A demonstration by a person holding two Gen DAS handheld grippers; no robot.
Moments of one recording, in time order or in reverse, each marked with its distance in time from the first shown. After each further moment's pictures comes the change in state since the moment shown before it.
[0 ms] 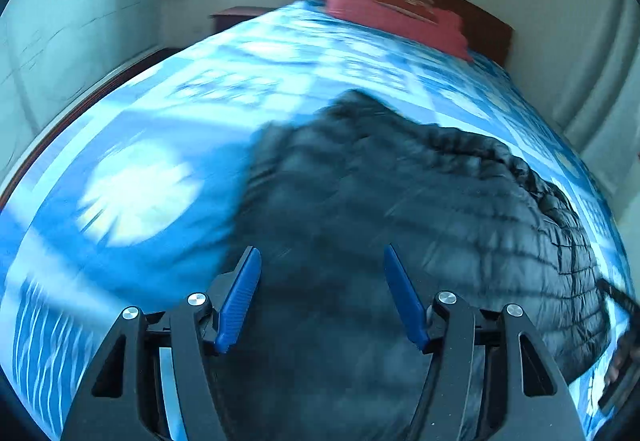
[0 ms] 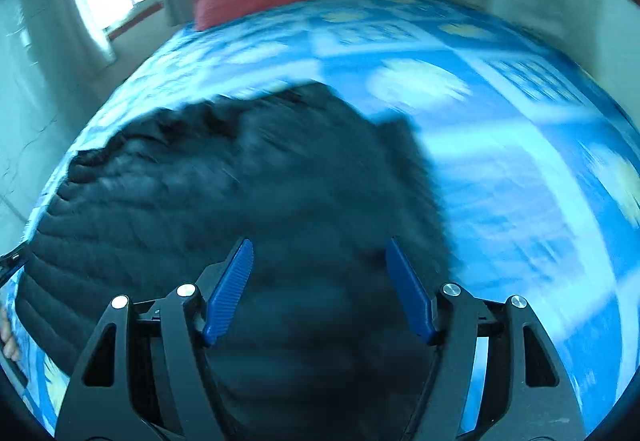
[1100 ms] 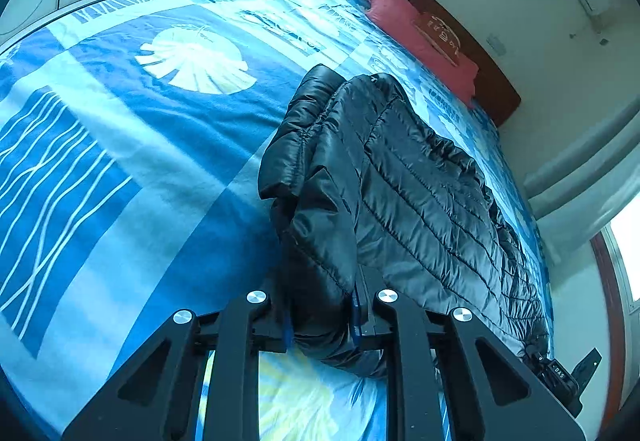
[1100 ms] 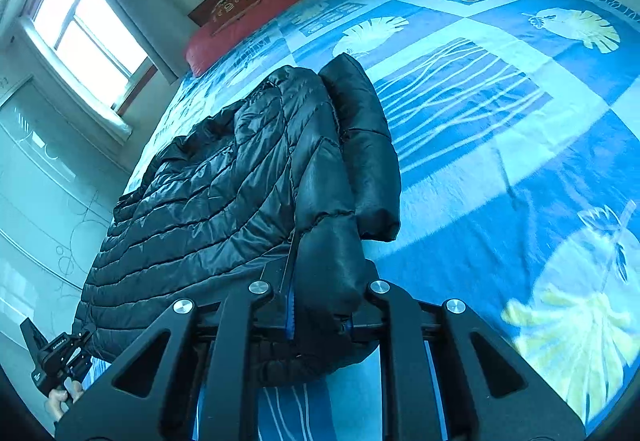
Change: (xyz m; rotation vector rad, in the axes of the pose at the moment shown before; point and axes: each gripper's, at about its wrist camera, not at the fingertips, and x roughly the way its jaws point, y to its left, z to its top) left arm -0.041 0.039 -0.073 -0.340 0.036 -0.194; right arm -0.044 -0.036 -0.068 0.276 -0.017 0.229
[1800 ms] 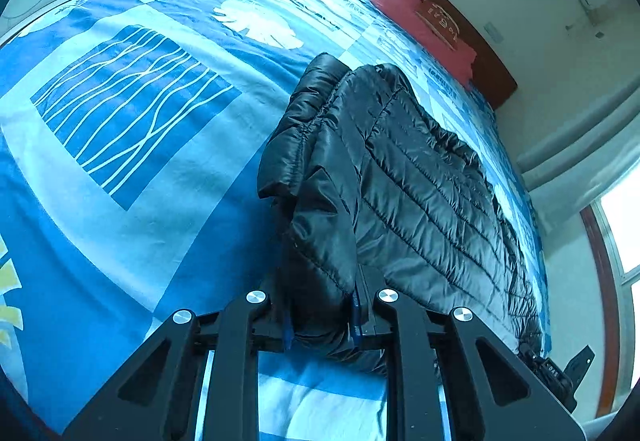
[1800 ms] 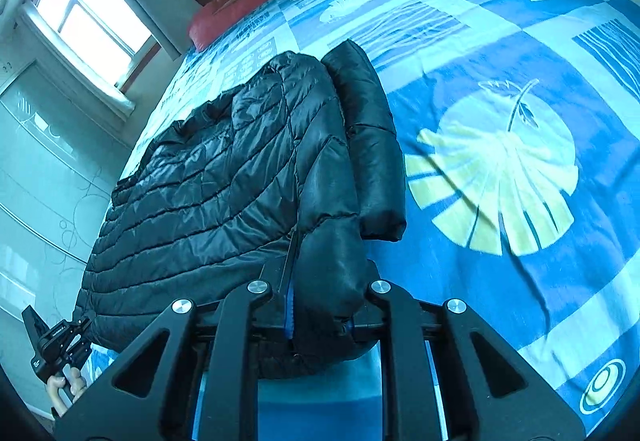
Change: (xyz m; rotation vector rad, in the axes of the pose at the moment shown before) left arm -0.064 0.040 -0.056 -0.003 0.061 -0.009; right arm -0.071 -0.029 -0.078 0.009 0.068 0.001
